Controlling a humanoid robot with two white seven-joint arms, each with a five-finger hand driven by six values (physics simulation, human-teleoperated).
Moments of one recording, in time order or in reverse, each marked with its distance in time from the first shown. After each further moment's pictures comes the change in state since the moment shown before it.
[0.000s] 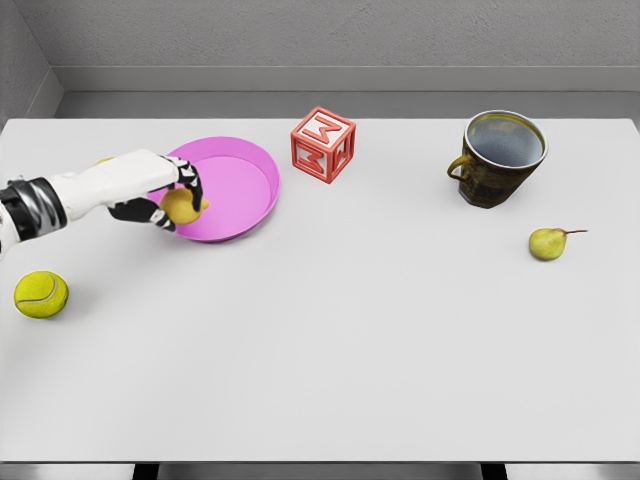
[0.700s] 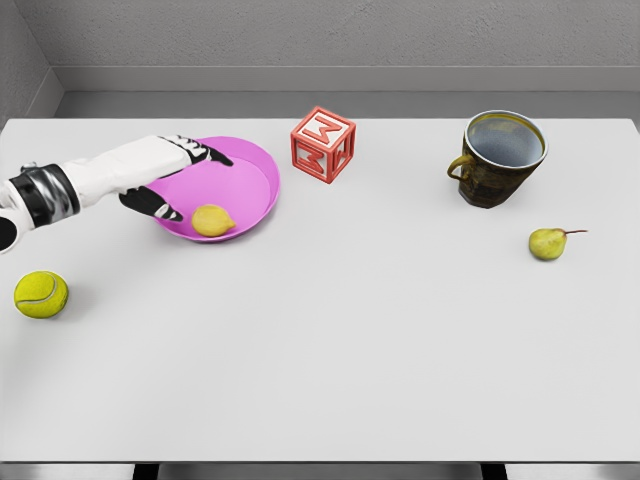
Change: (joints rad) left arm -0.043 -0.046 -0.005 0.033 -0.027 0.002 0.002; right arm 0.000 0.000 0.000 0.000 0.000 0.000 0.000
